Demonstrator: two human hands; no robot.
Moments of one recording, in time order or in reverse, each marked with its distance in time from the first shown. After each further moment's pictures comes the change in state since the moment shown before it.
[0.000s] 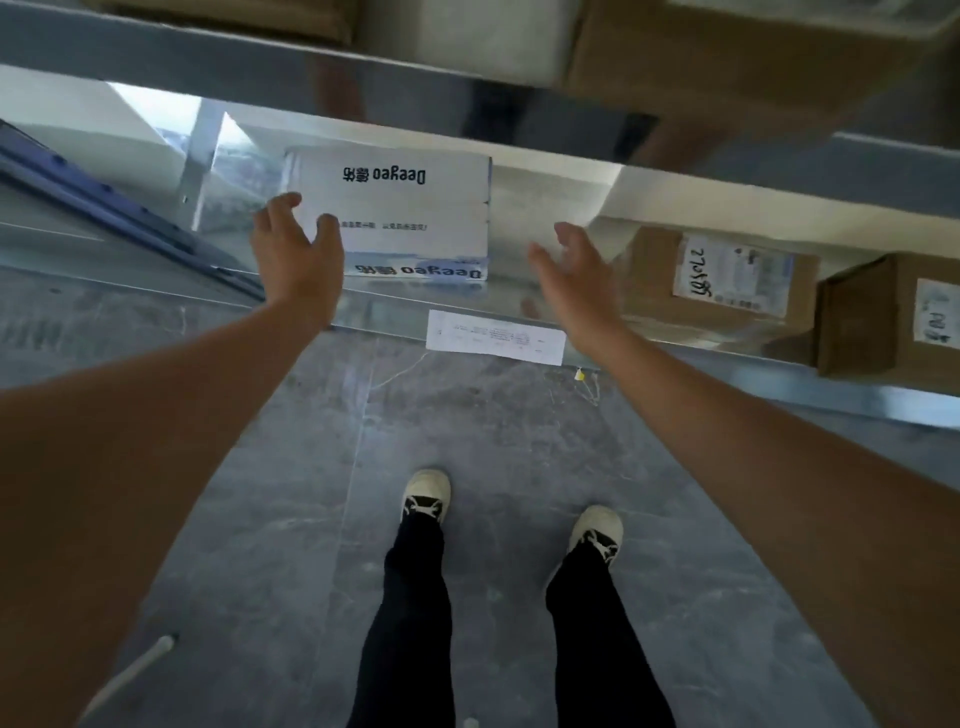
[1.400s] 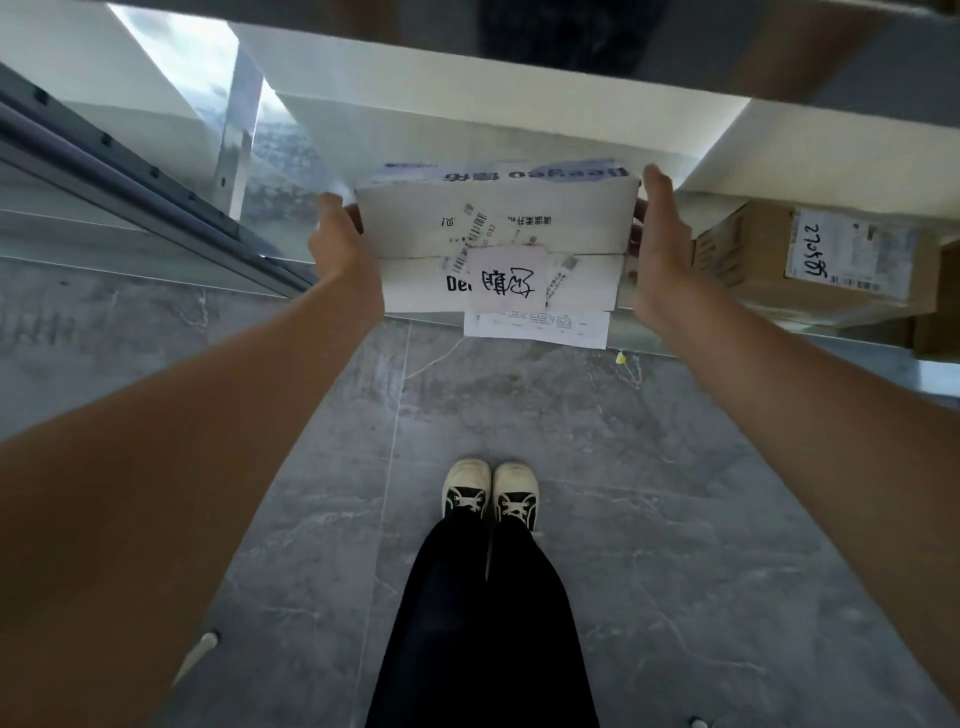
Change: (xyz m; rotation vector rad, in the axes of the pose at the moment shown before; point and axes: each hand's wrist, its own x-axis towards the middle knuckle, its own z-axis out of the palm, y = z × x) left_hand 0.056 -0.047 0.004 -0.701 -0.093 -0.626; right_hand 0.025 -0.028 0.045 0.555 0.141 0.442
